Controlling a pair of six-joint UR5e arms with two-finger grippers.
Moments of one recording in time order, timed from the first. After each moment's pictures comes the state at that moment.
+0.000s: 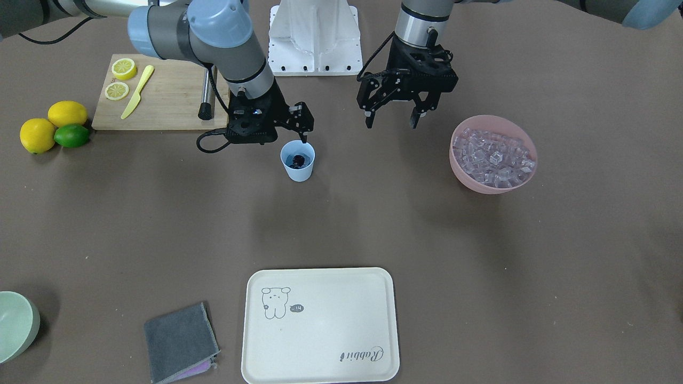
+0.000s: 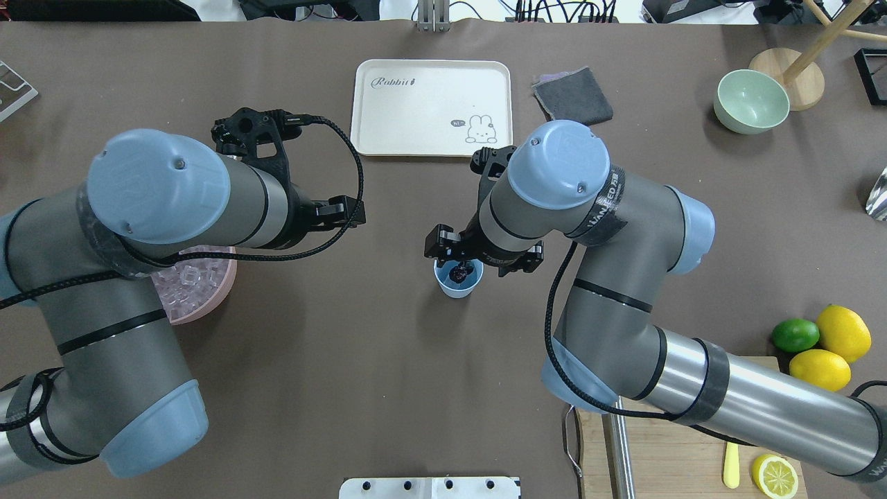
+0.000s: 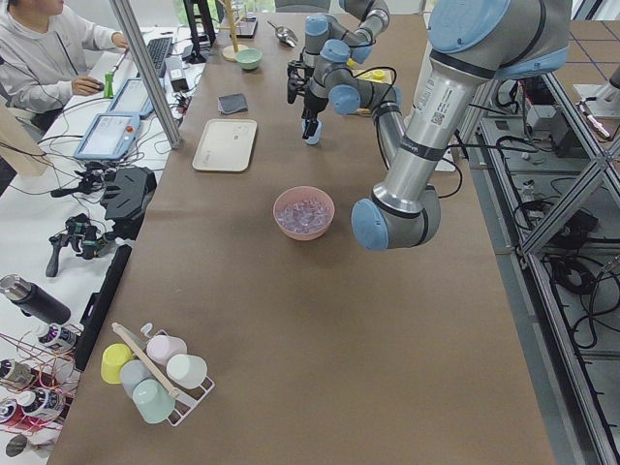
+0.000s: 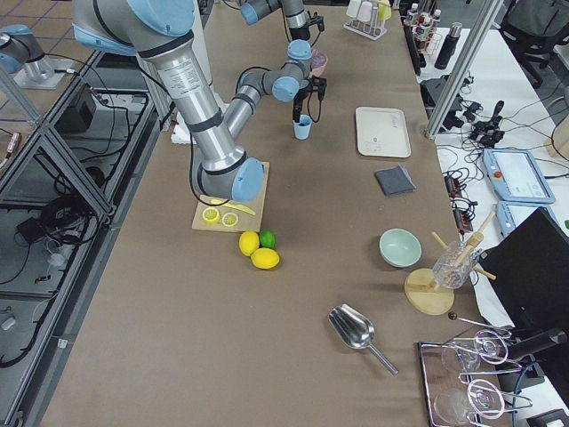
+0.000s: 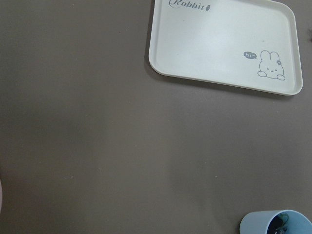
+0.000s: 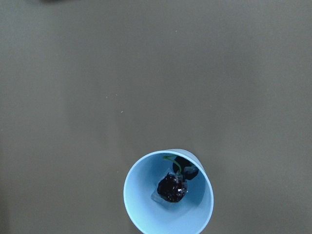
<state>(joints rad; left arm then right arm) -0.57 -2.10 -2.06 -1.51 -1.70 -1.33 0.60 -0.95 1.78 -1.50 2.01 1.32</state>
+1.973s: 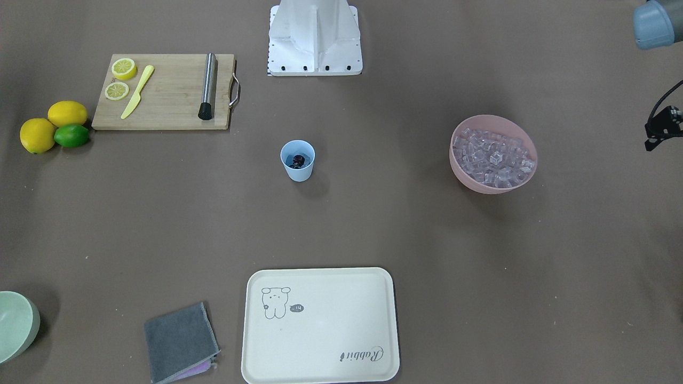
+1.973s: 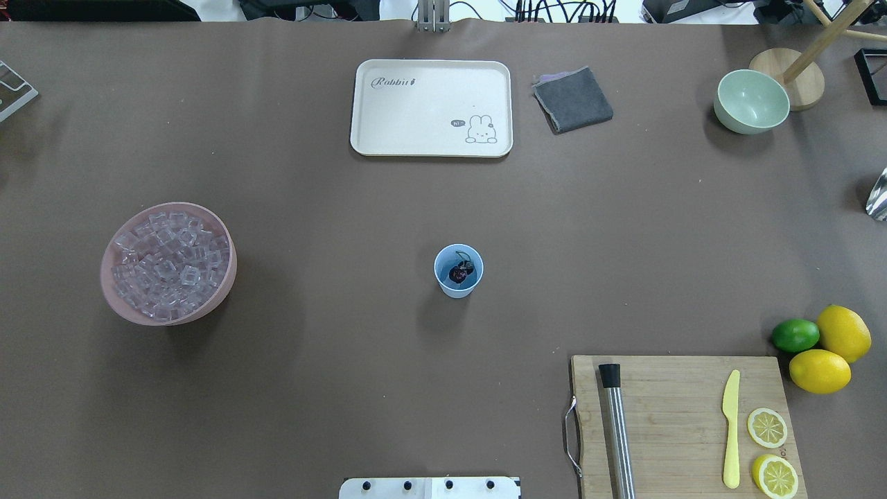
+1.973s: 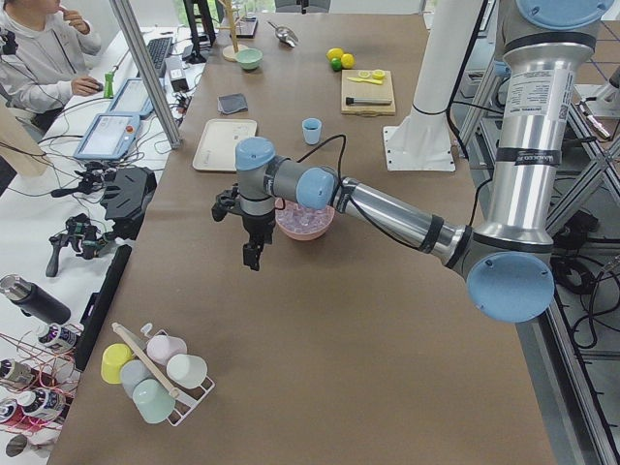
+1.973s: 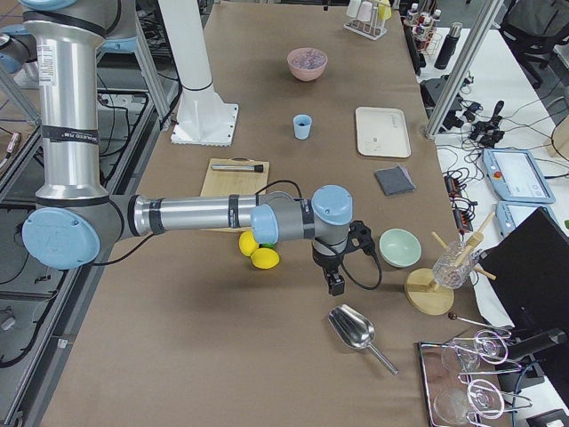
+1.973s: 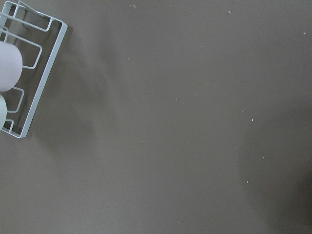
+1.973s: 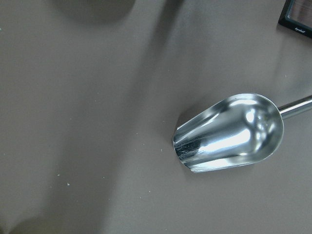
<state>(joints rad) -1.36 -1.63 -1.87 -1.47 -2.22 -0.14 1.51 -1.61 1.67 -1.49 2.28 -0.23</state>
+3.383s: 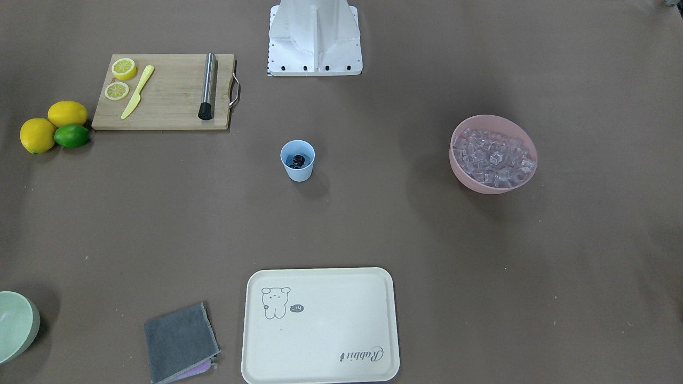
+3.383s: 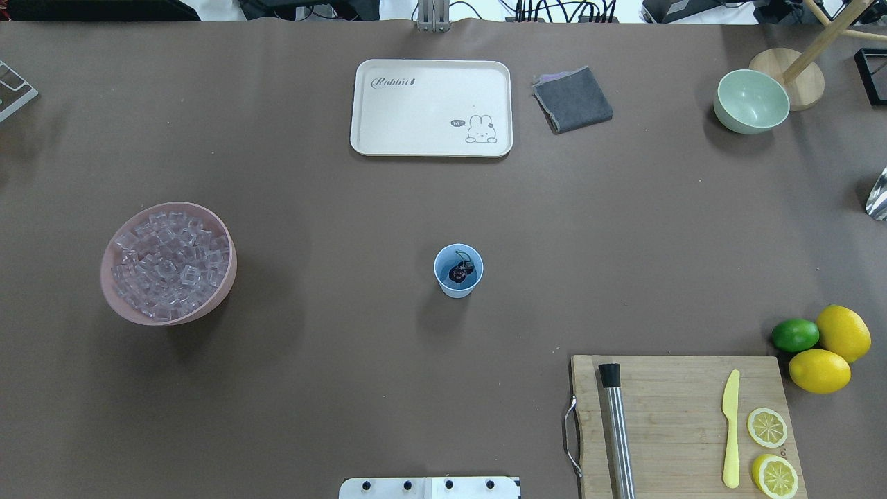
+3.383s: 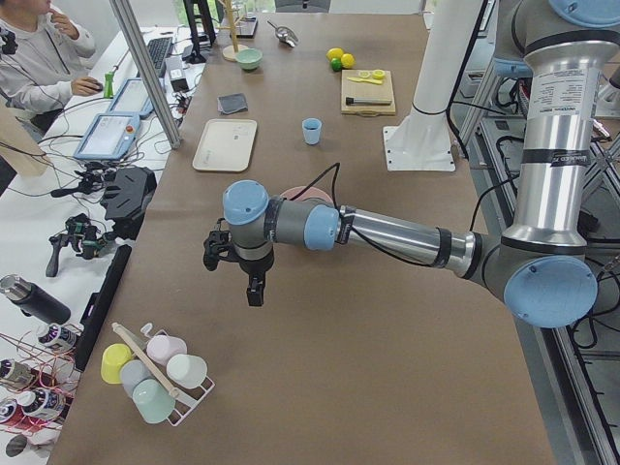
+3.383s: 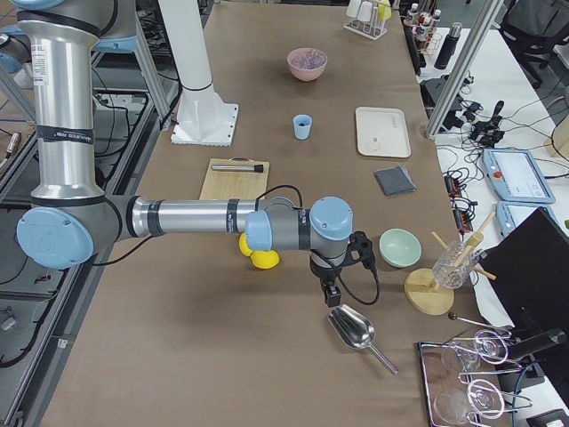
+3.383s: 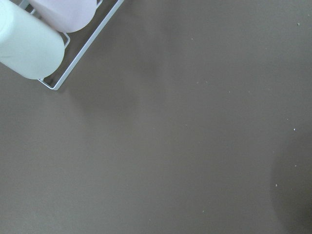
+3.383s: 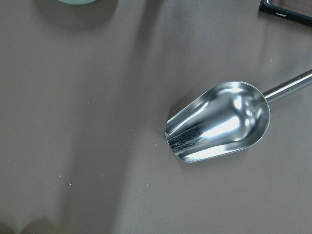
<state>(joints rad) -1.51 -1.60 -1.74 -1.50 -2.35 -0.14 1.57 -1.59 1.65 -1.55 2.33 -0.22</state>
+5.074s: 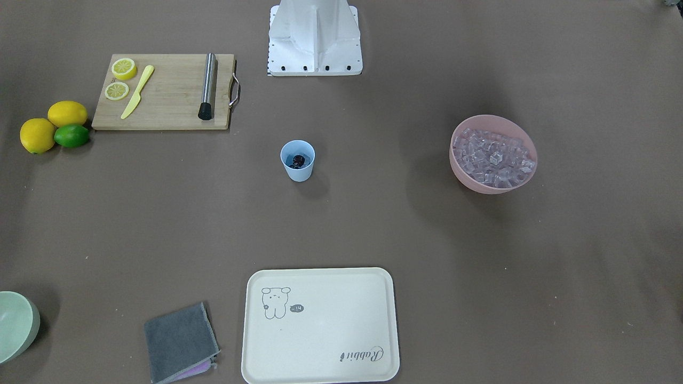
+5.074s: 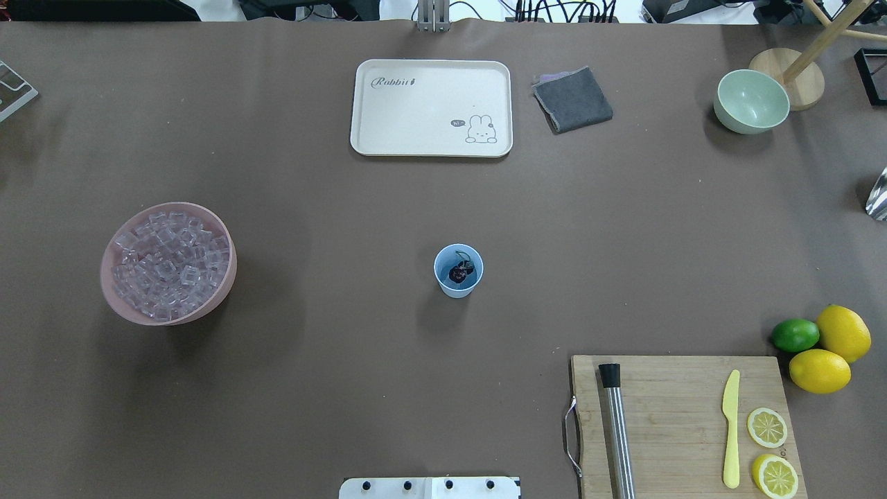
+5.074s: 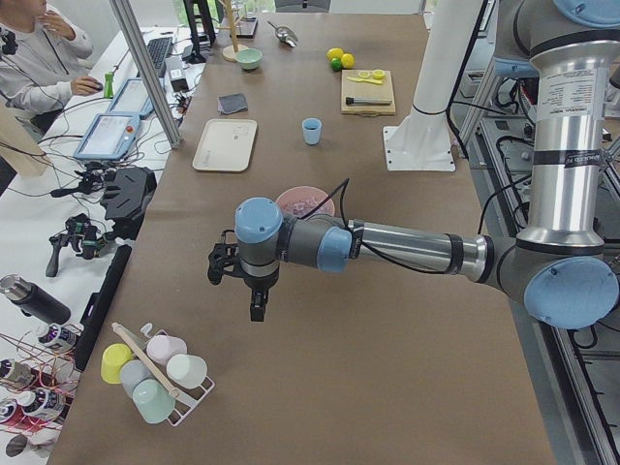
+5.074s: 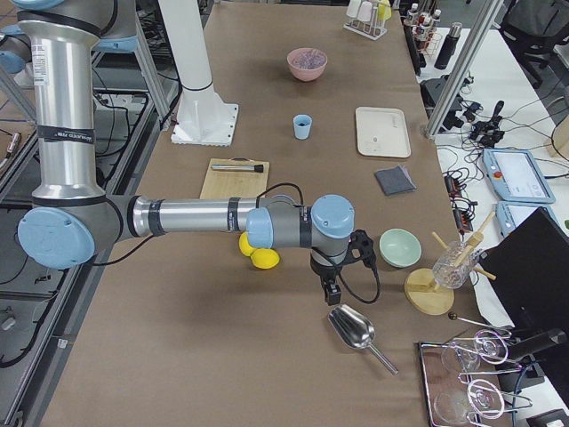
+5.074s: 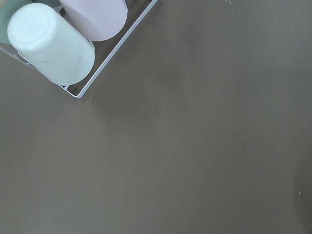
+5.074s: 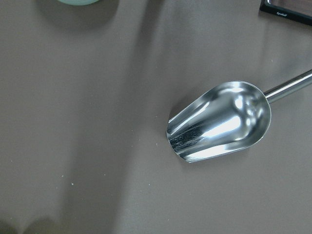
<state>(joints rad) -1.53 -1.54 -1.72 -1.64 -2.35 -0.15 1.57 -1.59 1.66 -1.56 2.33 -0.22</state>
